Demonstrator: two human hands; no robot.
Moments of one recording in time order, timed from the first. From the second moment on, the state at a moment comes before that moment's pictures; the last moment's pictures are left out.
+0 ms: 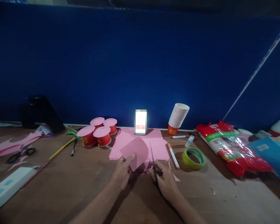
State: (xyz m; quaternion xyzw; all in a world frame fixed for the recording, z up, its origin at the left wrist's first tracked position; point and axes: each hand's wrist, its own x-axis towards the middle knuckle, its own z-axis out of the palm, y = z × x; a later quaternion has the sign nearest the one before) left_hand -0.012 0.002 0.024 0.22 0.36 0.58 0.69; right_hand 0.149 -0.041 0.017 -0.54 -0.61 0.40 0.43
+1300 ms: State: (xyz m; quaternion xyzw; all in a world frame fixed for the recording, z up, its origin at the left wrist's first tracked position) left_hand -0.010 0.000 0.018 0.25 0.29 0.55 0.74; right_hand 0.147 -0.040 0.023 -0.55 -0.63 0.35 0.41
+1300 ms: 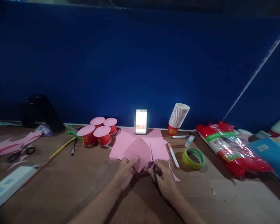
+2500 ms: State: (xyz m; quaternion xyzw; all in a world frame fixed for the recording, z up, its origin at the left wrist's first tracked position) left_hand -0.010 0.003 0.014 0.25 0.28 0.56 0.74; right_hand 0.148 -0.041 0.021 -0.56 -0.64 0.33 0.41
